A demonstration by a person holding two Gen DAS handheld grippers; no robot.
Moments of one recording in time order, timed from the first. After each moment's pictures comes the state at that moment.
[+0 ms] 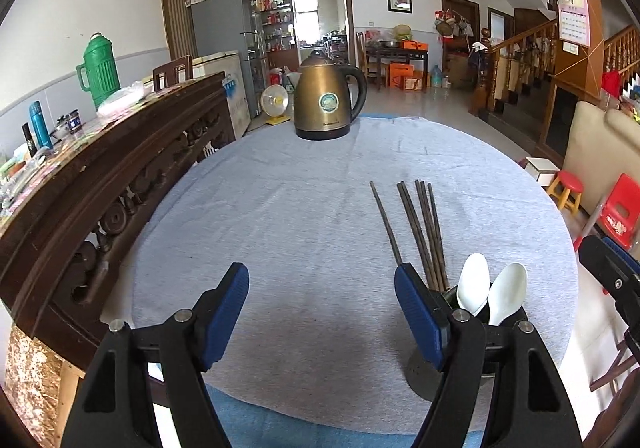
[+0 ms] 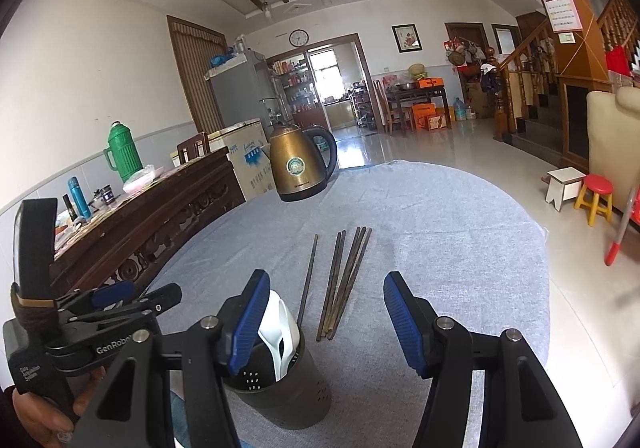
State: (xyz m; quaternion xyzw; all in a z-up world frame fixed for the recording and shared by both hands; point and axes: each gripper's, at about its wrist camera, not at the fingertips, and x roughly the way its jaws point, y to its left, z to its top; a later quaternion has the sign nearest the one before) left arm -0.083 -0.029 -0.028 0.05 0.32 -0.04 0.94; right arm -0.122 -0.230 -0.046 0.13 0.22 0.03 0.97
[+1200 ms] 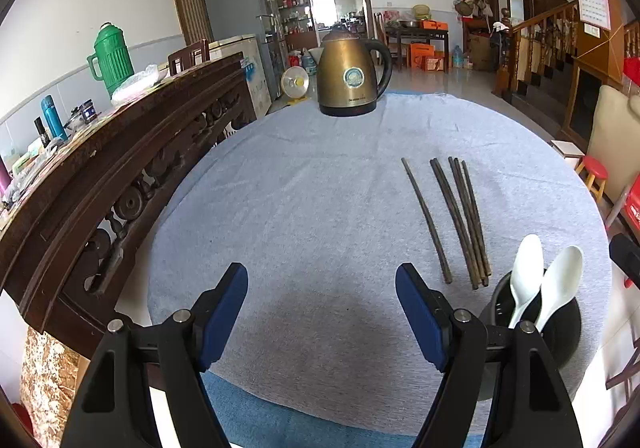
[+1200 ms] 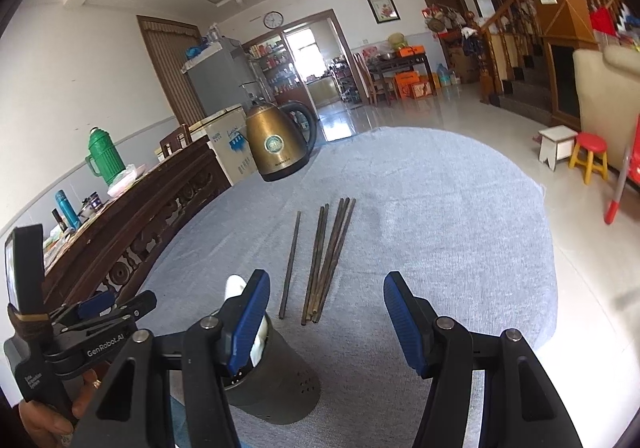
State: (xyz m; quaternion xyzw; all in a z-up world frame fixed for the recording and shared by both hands) left arm -0.059 -0.020 -0.050 0.07 0.36 0.00 0.93; right arm -0.101 -0.254 -0.076 0.18 0.27 0.01 0.94
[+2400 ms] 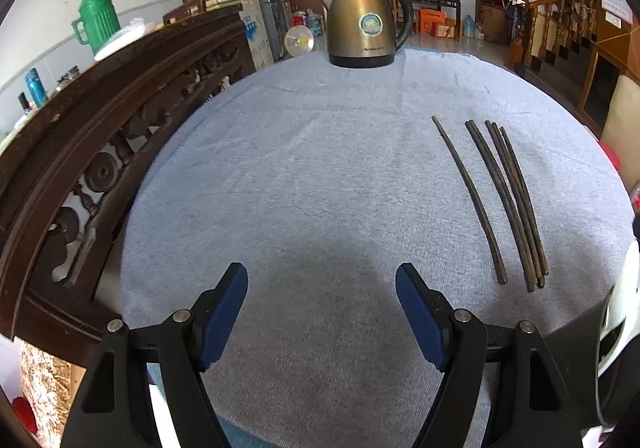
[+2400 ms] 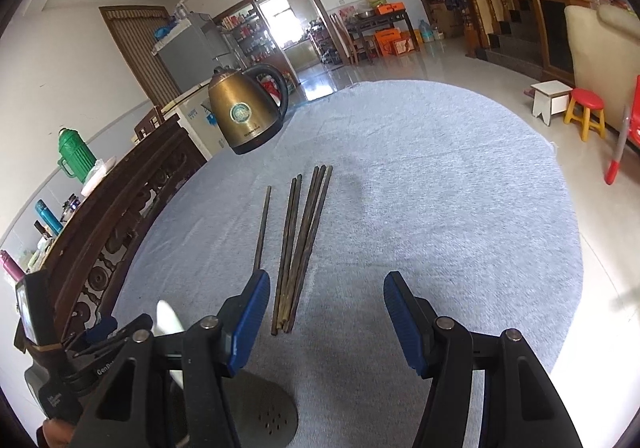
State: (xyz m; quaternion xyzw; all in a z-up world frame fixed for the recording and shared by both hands) left arm 0.003 -0.003 -0.101 0.06 0.43 0.01 0.90; right arm -0.028 -0.274 -0.109 0.22 0.35 0.00 0.91
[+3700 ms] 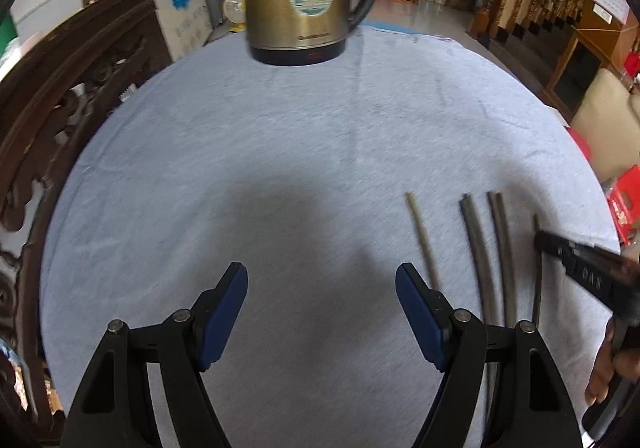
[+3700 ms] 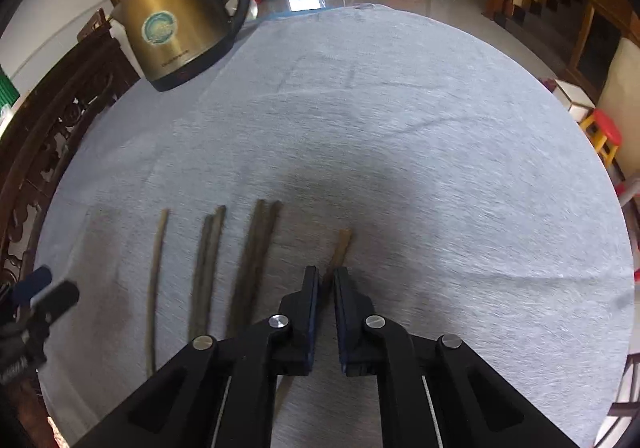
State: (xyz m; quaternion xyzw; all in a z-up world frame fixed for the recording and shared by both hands) left arm 0.195 -0.063 -0.109 0.04 0.51 -0.09 0.86; right arm 0.204 -0.299 -0.166 0.11 0.52 -0.02 0.85
